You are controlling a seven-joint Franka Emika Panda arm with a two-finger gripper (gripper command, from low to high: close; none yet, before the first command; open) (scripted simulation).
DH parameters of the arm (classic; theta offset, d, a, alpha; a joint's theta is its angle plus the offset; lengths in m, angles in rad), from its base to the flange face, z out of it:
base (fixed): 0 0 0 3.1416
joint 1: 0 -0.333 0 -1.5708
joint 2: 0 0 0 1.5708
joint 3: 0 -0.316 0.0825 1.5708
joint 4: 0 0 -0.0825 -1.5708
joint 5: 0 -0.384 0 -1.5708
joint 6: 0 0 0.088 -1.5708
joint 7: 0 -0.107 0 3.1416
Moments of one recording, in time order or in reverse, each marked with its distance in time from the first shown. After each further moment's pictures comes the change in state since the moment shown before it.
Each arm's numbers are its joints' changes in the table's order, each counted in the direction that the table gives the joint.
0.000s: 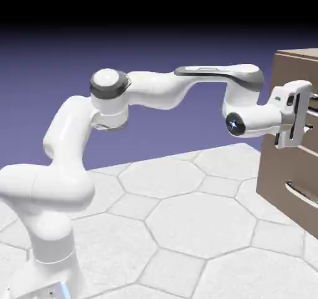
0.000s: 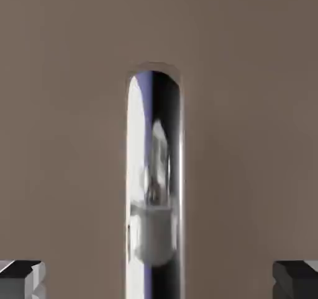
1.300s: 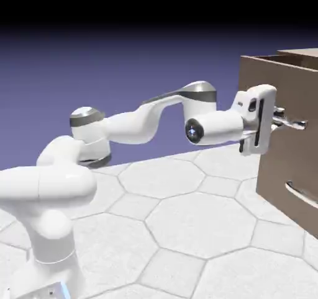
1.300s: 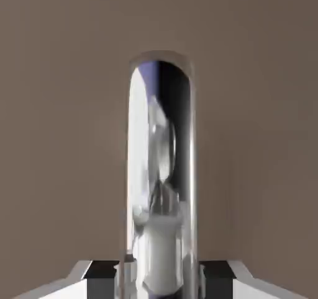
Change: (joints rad) arm -0.437 0.558 0.398 0.791 -0.063 -0.435 -0.468
